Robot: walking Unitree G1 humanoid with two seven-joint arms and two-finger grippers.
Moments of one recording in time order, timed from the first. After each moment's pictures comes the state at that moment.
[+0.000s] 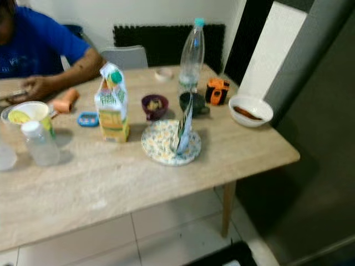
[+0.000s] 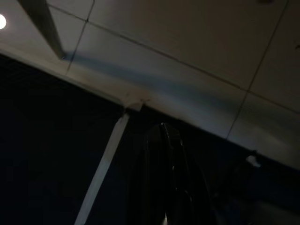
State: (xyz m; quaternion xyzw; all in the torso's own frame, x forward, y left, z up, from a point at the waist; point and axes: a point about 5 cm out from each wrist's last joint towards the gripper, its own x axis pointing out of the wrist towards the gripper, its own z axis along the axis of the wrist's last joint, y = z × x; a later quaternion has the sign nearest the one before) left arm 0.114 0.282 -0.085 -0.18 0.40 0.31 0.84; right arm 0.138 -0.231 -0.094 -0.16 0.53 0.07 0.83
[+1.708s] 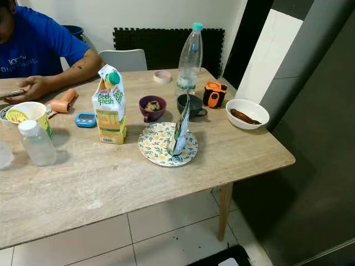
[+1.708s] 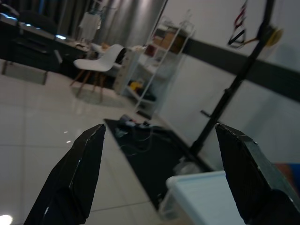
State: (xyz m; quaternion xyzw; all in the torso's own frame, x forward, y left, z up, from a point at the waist) left arm 0.150 0.501 0.232 -0.07 -0.32 0.58 0.75; right arm 0.139 -0.227 -0.095 -0.17 0.52 0.09 0.83
